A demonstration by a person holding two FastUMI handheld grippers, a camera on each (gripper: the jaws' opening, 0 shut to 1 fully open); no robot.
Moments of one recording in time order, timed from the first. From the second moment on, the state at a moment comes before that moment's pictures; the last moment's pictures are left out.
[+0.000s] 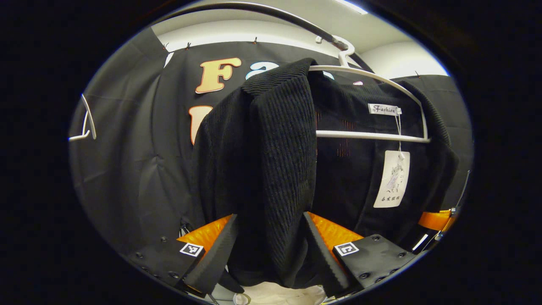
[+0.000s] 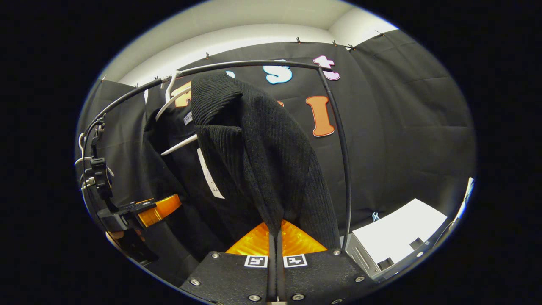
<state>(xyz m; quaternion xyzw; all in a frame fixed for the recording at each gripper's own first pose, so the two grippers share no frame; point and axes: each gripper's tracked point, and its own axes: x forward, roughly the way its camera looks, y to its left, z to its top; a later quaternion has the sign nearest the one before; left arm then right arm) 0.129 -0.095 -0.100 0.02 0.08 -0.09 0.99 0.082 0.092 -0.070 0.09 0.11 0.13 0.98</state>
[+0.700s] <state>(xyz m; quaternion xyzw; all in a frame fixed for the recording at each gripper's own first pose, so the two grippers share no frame) 0.134 -0.104 -0.102 0.03 0.09 -0.13 0.99 0.080 0.080 -0.064 0.11 0.10 0.11 0.98</state>
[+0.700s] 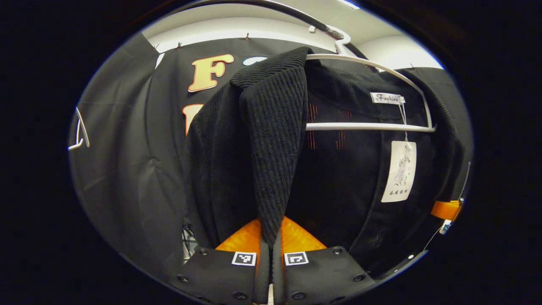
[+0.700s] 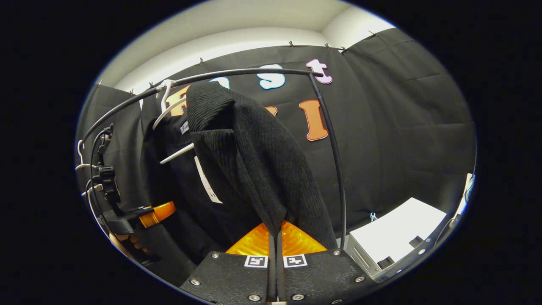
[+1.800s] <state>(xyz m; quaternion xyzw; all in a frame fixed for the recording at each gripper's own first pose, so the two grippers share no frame) 0.117 -0.086 -0.036 0.01 0.05 -0.13 0.99 0.150 -0.054 0.026 0.13 0.01 0.04 0.99</state>
